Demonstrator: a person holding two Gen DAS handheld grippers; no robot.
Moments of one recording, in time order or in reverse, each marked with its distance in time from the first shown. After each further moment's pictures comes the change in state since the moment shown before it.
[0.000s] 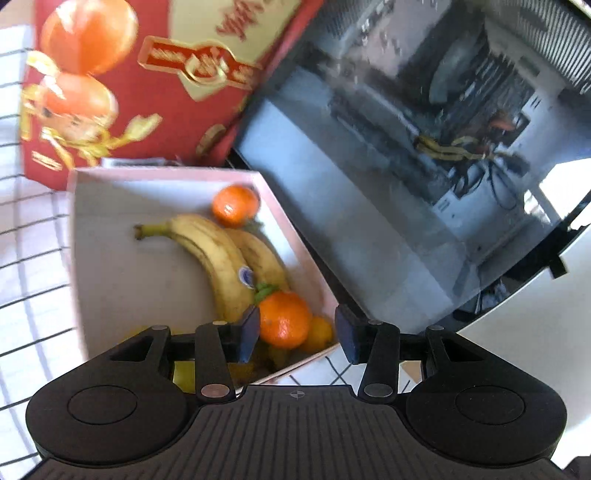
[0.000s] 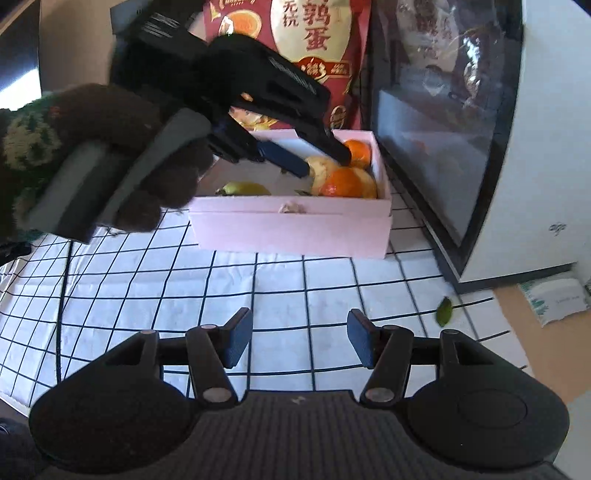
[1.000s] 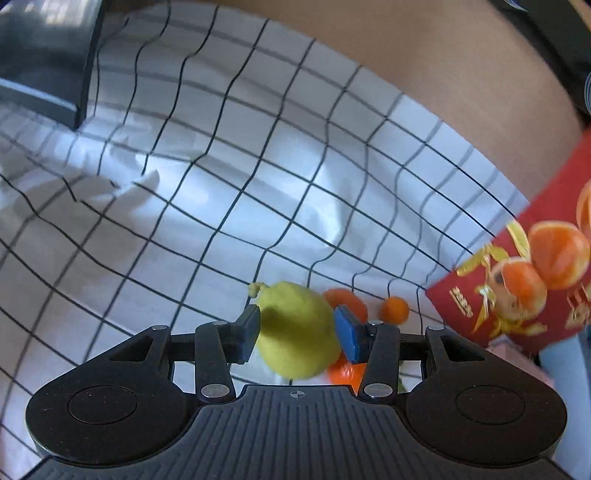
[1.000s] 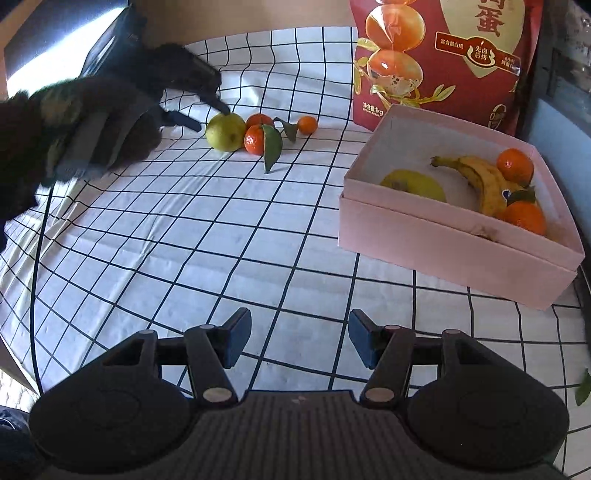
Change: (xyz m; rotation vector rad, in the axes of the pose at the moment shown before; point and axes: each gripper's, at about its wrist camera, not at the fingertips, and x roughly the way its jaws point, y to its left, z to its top) left arm -0.137 0.233 -0.006 -0.583 -0.303 0.601; right arm 0.064 0.089 0.020 -0.218 0.112 0.224
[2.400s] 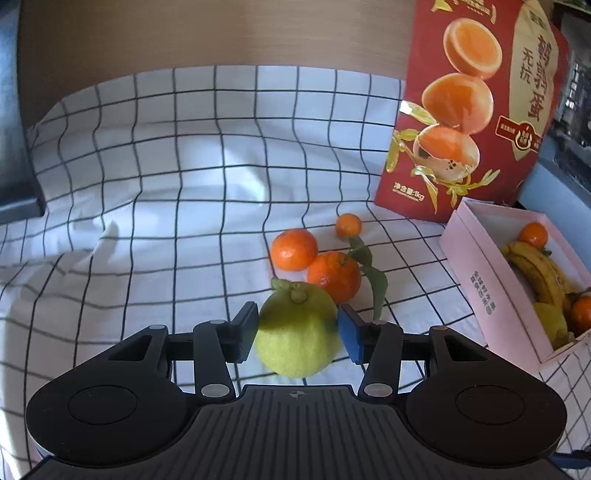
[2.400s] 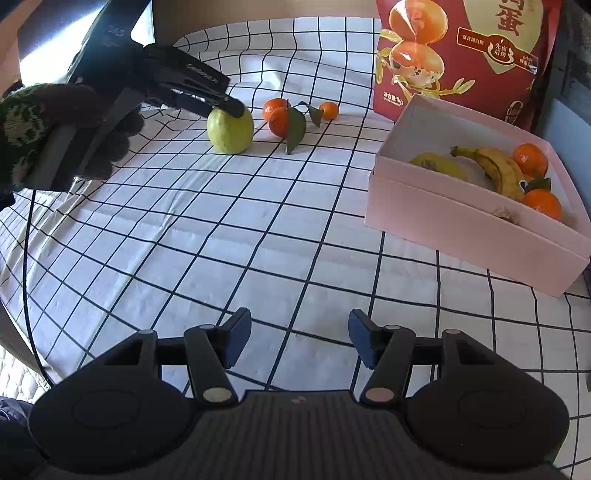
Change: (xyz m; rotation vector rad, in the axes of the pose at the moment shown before) left arm -0.042 -0.027 -0.061 0.560 -0.040 -0.035; right arm -0.002 0.018 -0.014 -0.055 0.031 0.017
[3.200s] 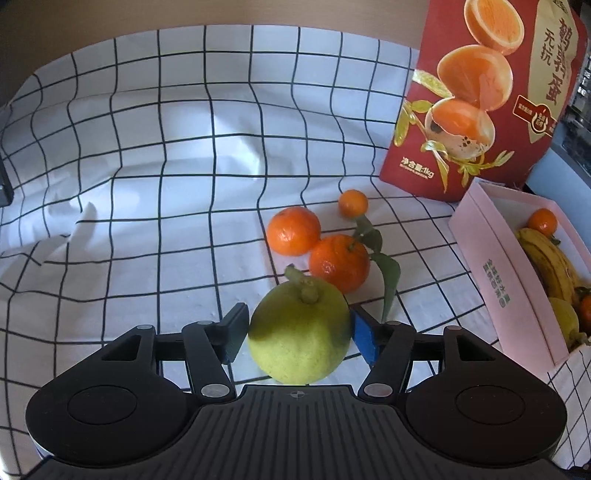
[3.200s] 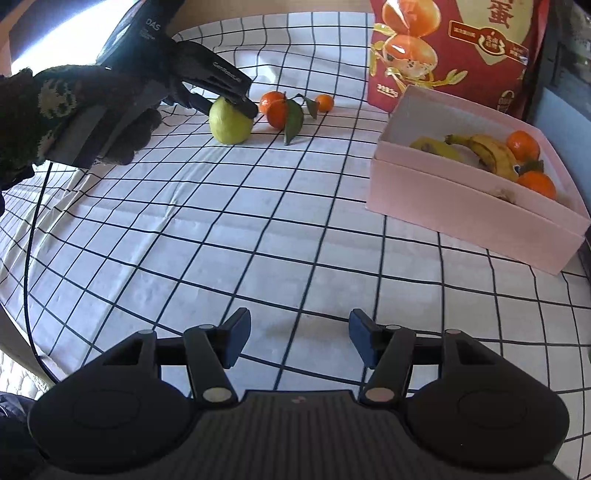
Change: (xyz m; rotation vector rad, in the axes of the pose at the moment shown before) left arm 0.028 0.005 0.008 -0.014 0.108 -0.029; right arm -0.003 0.011 -0.009 0.017 0.010 -0.025
